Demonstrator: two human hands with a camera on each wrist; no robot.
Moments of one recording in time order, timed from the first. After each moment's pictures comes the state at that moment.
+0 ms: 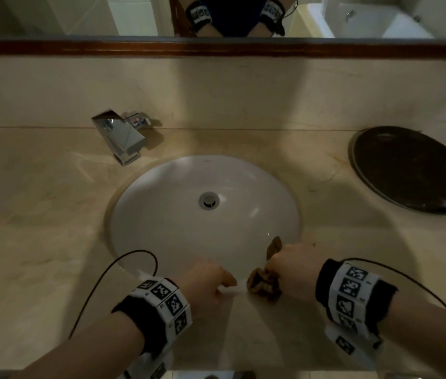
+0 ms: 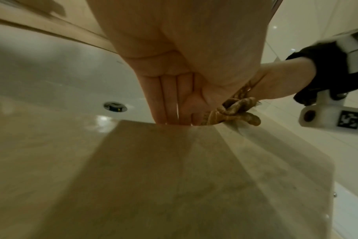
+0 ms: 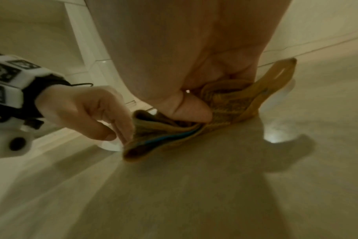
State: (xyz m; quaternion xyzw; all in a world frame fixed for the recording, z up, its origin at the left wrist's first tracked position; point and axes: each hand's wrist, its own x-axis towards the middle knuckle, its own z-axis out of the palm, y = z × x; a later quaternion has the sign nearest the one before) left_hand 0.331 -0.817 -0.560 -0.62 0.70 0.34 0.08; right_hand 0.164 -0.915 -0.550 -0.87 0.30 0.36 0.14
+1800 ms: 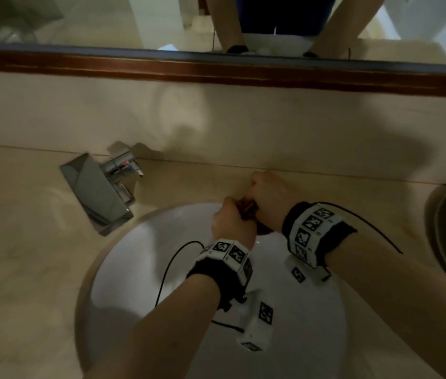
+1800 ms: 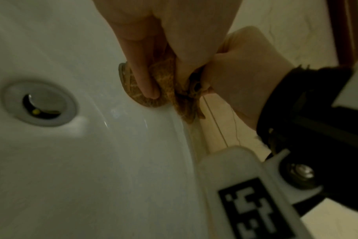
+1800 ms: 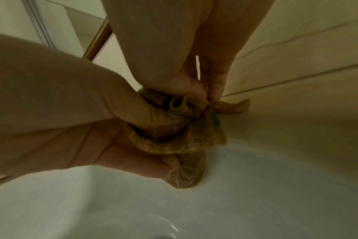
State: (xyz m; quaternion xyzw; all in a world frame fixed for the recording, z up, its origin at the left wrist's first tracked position) left_hand 0.391 -1.063 -0.616 -0.85 0.28 0.31 -0.32; right_hand 0.335 -1.142 -0.574 -0.94 0.29 0.13 0.11
